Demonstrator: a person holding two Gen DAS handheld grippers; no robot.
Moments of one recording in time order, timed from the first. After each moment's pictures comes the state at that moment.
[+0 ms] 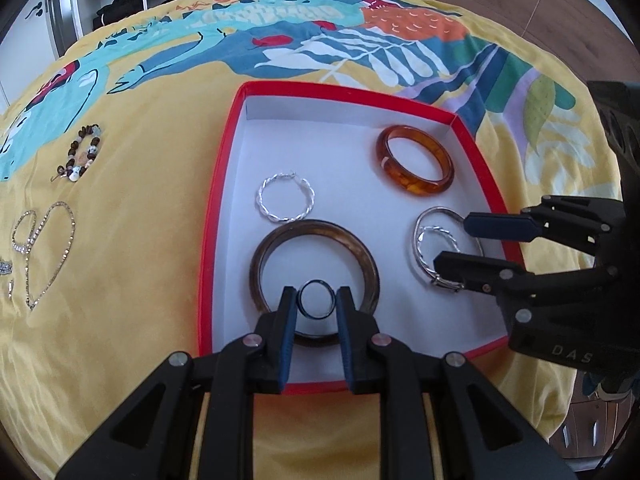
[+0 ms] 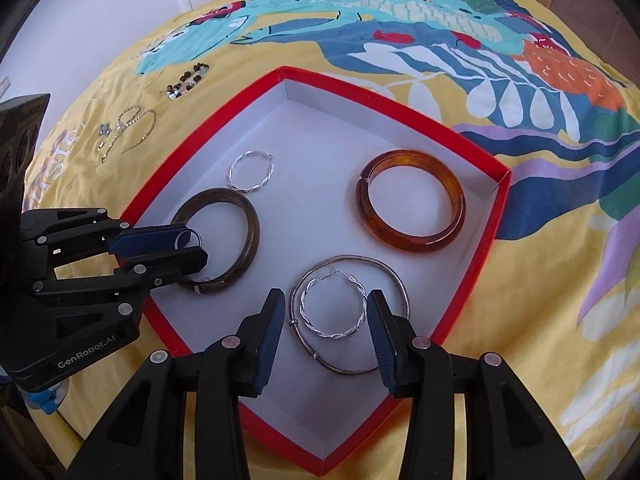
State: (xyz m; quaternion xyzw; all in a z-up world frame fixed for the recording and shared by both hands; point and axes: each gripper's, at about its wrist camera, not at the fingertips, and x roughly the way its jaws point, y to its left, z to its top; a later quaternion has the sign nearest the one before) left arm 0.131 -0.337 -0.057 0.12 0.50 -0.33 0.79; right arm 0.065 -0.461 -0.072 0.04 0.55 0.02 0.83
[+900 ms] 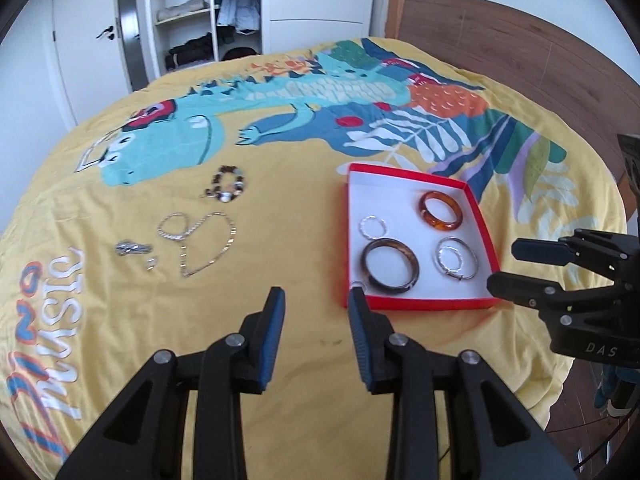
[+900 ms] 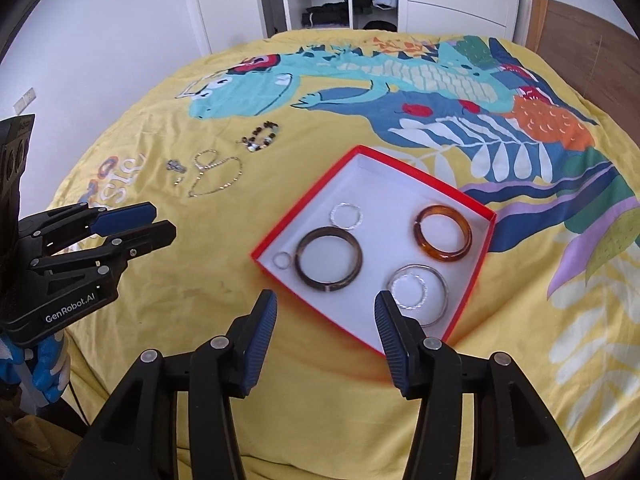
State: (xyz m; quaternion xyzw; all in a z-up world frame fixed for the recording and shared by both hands) left arm 0.074 -0.209 0.055 0.10 0.41 -0.25 0.87; right arm -0.001 -0.386 0.034 0.05 0.48 0.03 0.87
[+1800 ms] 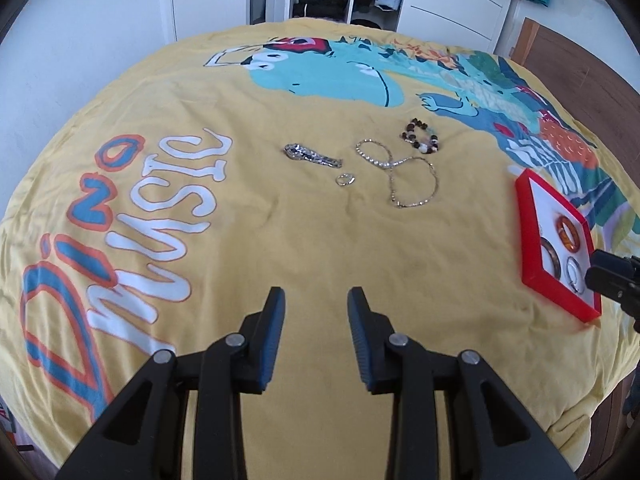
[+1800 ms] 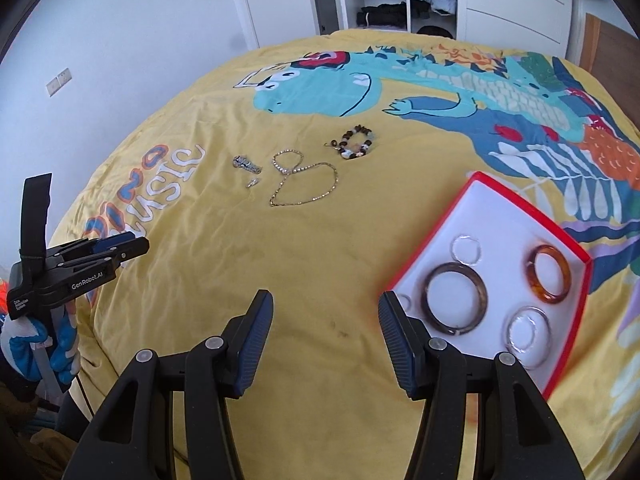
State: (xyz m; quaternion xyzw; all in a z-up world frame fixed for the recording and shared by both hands) left arm 0.126 -0.019 -0.011 0.00 0.47 -0.10 0.88; right arm 0.055 -0.285 0.016 0.05 0.49 0.11 0.87
